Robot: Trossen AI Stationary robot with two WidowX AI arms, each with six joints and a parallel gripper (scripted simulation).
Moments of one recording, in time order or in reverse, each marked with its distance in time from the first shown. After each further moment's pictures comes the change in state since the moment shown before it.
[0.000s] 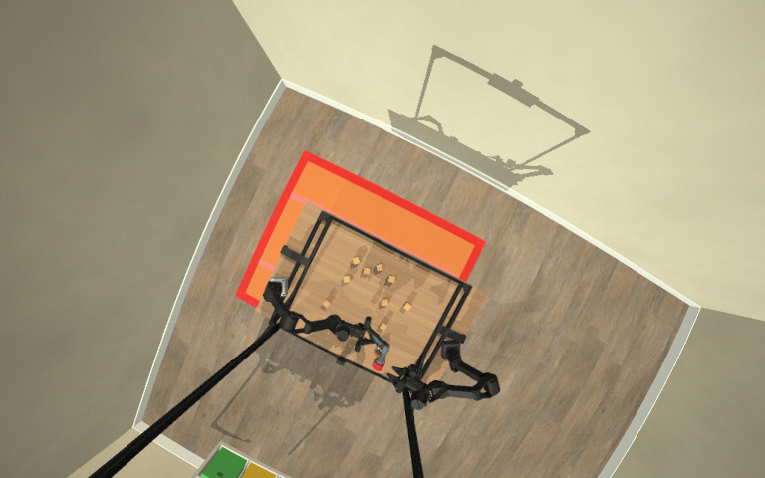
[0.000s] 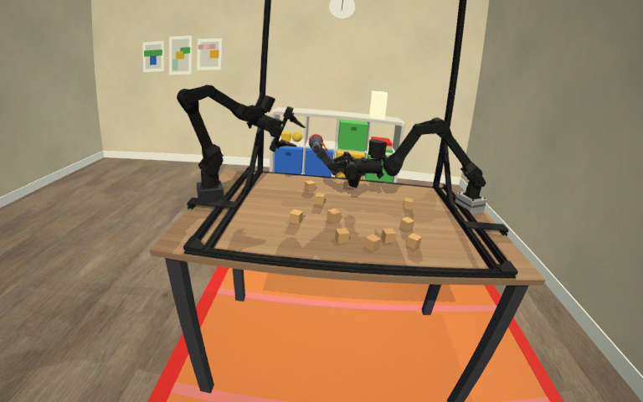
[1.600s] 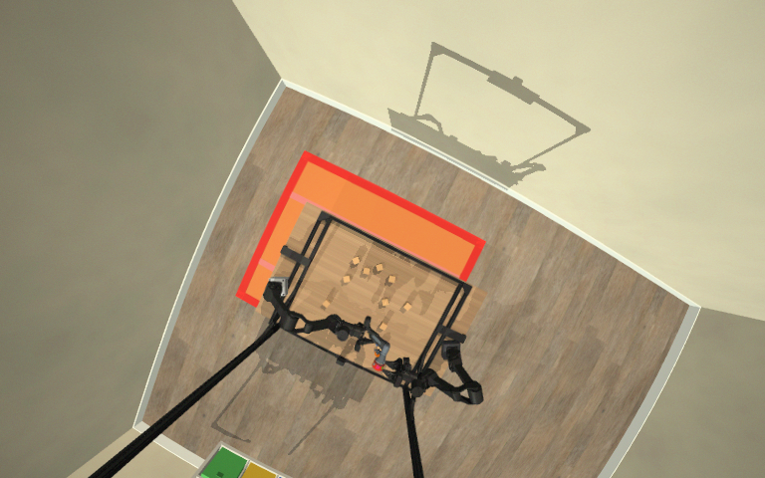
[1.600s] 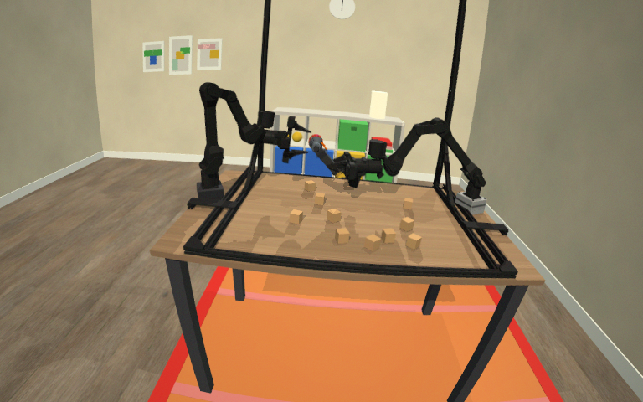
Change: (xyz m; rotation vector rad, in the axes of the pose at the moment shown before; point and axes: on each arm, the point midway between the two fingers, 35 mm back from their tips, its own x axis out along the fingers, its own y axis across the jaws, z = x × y) left arm 0.000 -0.001 0.000 0.000 0.000 -0.002; right arm 0.043 -0.014 0.002 -0.020 0.009 0.266
